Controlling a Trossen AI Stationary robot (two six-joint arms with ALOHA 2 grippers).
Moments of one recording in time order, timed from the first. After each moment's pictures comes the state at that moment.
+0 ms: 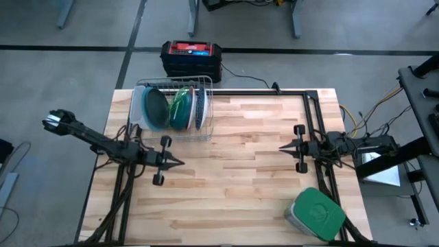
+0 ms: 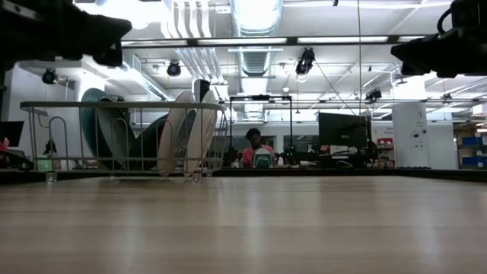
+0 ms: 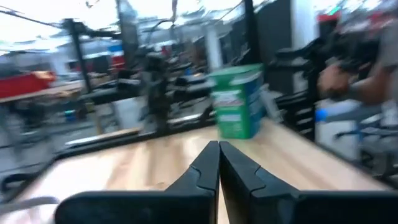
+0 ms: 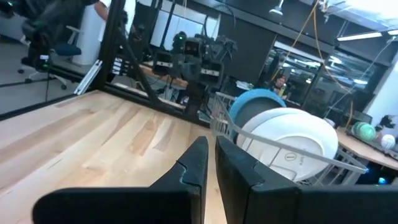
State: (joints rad) left arm -0.35 0.80 0.05 0.85 -0.16 0.16; right arm 0.12 0.01 0.01 0.08 0.03 -0.36
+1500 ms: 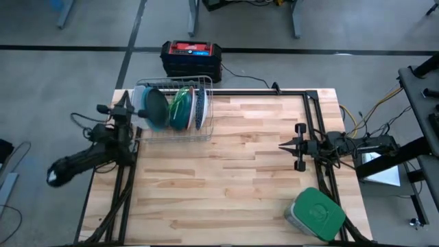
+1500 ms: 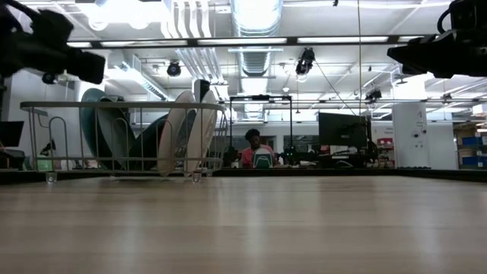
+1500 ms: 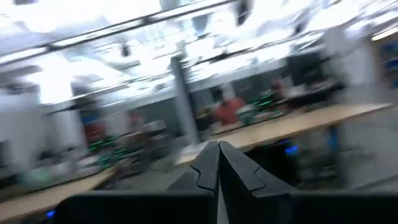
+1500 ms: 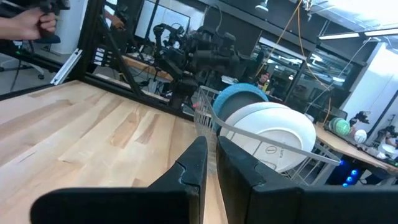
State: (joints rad) left arm 0.37 0.07 0.04 0.66 -0.97 0.82; right arm 0.12 0.02 0.01 0.08 0.11 -0.39
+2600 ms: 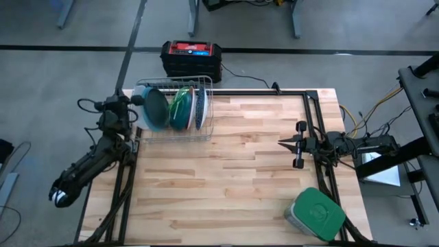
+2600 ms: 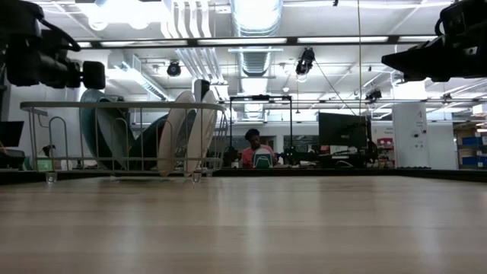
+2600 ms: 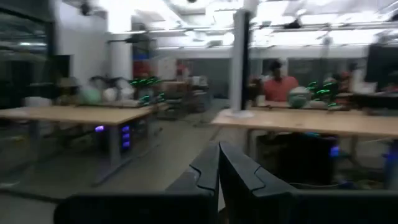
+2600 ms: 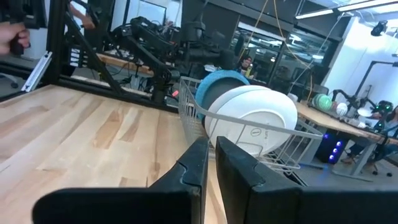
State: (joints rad) left arm 1.00 0.32 0.08 0.54 -0.74 0.18; right arm 0.12 0.03 0.01 0.08 0.21 -0.31
